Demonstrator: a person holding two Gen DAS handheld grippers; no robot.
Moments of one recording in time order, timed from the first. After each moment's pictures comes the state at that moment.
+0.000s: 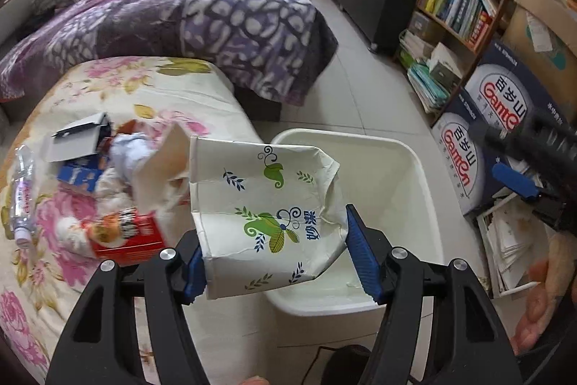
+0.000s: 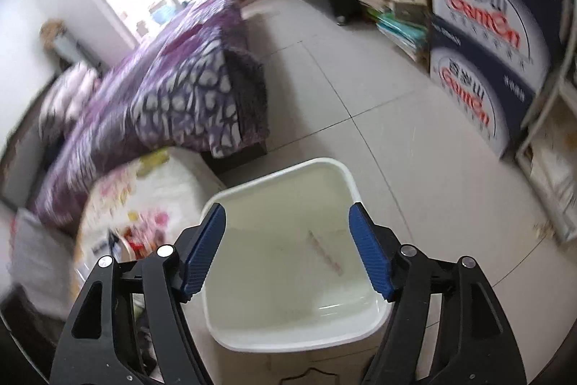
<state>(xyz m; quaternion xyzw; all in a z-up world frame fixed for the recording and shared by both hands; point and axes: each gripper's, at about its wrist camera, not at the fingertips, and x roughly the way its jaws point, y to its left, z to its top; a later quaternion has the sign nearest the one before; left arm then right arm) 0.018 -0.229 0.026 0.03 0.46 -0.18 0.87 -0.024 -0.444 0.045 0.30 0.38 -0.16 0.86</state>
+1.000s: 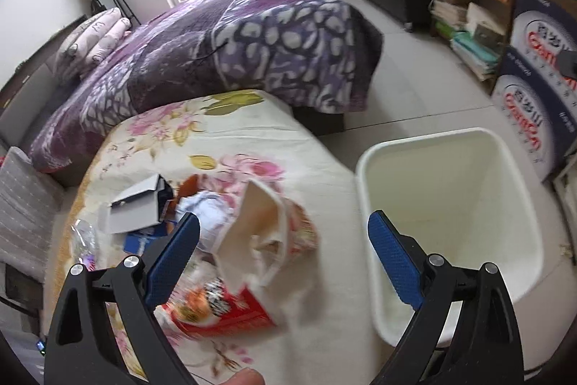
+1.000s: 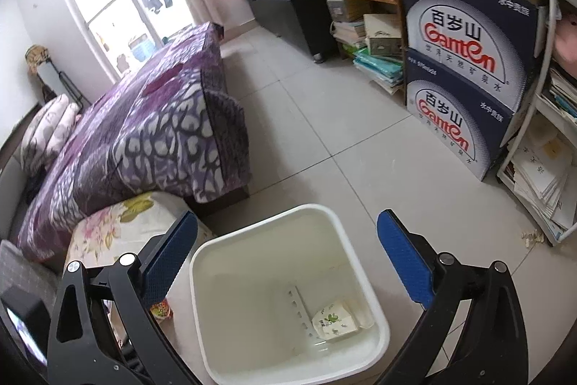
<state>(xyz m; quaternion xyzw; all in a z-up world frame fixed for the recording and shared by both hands) 0.069 -0.210 0.015 0.19 0.41 -0.10 0.89 -0.006 -0.425 0.056 0.25 0.33 -0.22 0.88</state>
